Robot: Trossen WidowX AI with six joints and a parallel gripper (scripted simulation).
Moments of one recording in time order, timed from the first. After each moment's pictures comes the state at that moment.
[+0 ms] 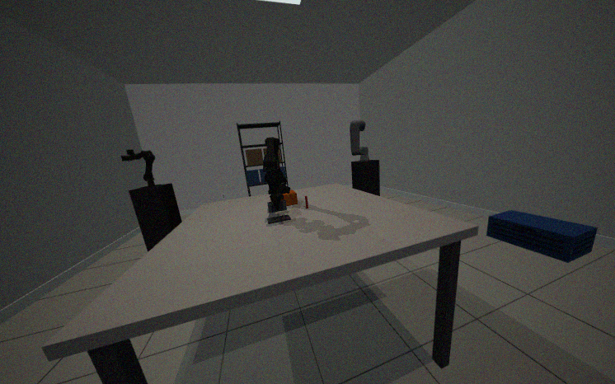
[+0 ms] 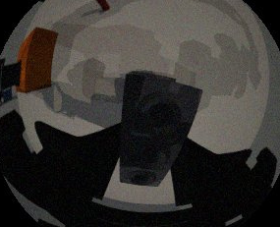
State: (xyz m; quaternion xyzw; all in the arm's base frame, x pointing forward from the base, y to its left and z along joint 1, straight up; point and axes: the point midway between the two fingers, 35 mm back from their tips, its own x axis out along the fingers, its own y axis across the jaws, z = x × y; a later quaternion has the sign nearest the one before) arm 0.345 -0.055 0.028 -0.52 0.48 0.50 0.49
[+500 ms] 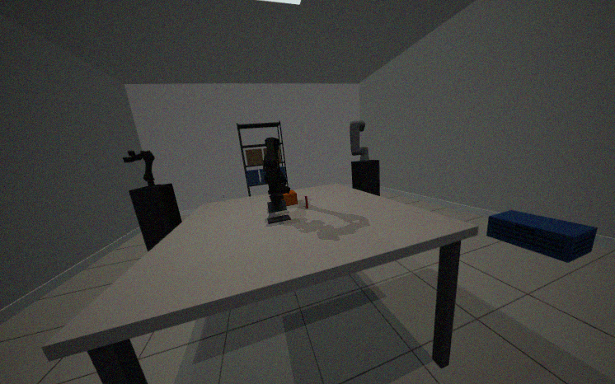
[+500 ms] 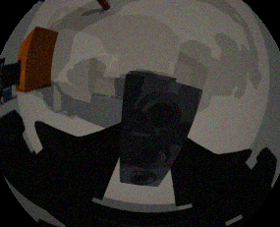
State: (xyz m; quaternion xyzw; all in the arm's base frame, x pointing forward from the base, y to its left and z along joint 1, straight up) arm 0.345 -0.056 0.027 -0.52 0.48 0.50 0.49
